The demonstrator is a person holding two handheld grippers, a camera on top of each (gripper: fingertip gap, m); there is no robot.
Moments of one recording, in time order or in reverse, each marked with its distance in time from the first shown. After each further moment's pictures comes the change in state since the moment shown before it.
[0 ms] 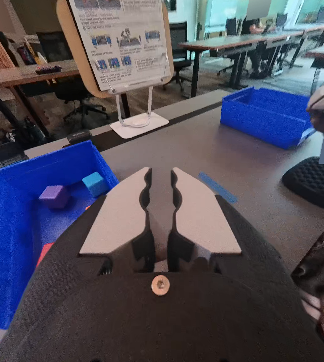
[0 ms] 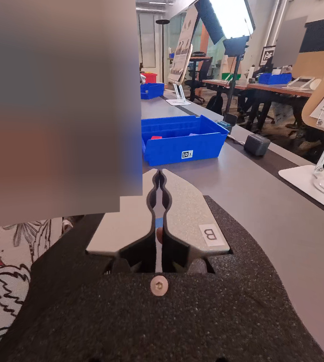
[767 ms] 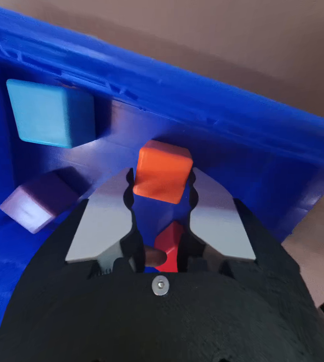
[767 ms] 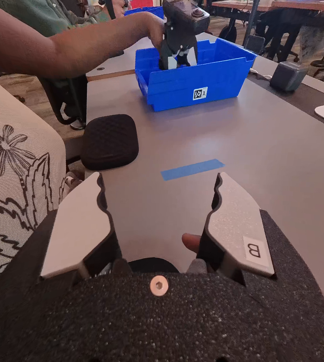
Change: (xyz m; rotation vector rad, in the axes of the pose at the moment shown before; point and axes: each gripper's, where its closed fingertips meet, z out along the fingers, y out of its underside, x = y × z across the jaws) left arm -0.138 0.179 0.104 -1.095 0.481 0.541; right arm -0.018 0.084 0.007 -0.251 0.008 0.070
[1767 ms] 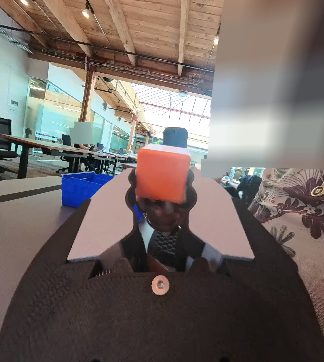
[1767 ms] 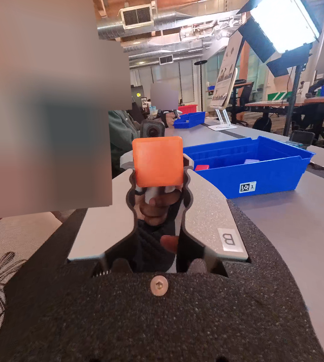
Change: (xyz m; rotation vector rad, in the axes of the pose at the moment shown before) left arm 0.214 -0.230 -0.175 1.836 0.352 -0.204; right arm -0.045 -0.112 0.079 0.415 -0.235 0.068
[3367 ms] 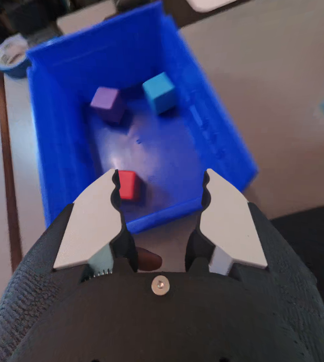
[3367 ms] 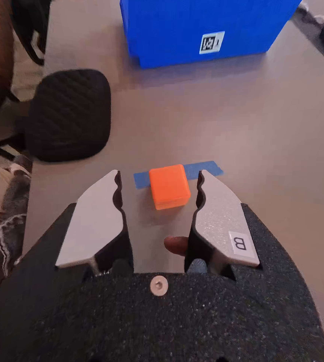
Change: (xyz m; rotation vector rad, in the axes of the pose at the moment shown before) left arm -0.140 -0.052 -0.270 -0.991 -1.219 0.145; right arm 0.083 0.113 -0.064 -0.668 0.175 -0.082
